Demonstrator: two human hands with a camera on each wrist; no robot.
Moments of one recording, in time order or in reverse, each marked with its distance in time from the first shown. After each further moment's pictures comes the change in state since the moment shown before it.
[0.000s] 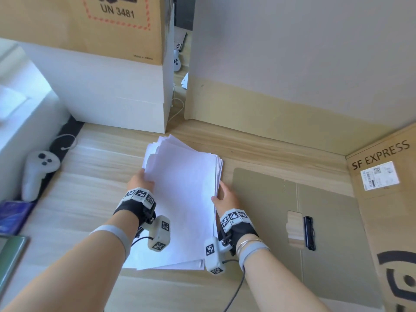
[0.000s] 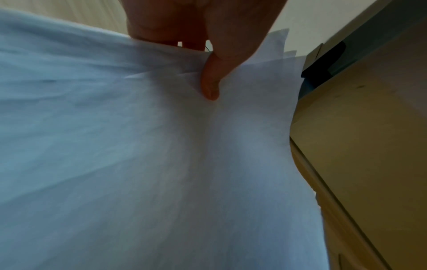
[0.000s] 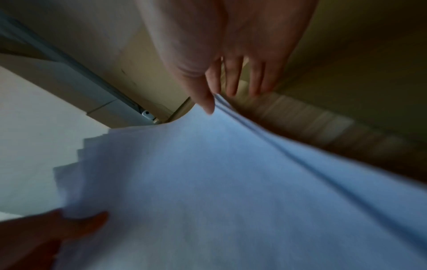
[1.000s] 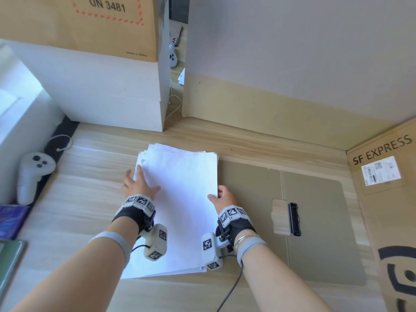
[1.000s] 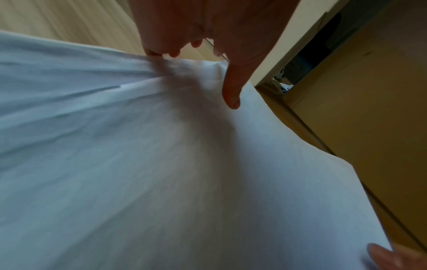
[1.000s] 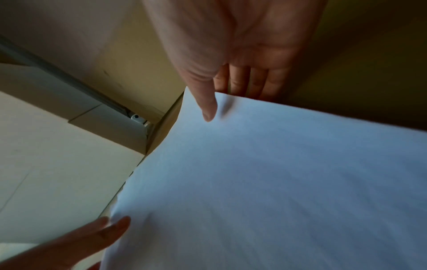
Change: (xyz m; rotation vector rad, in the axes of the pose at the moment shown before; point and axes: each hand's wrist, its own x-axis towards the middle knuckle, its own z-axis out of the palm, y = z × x) left_hand 0.004 -0.014 0.023 0.155 0.115 0.008; right_hand 0.012 0.002 0.010 0.094 -0.009 0.083
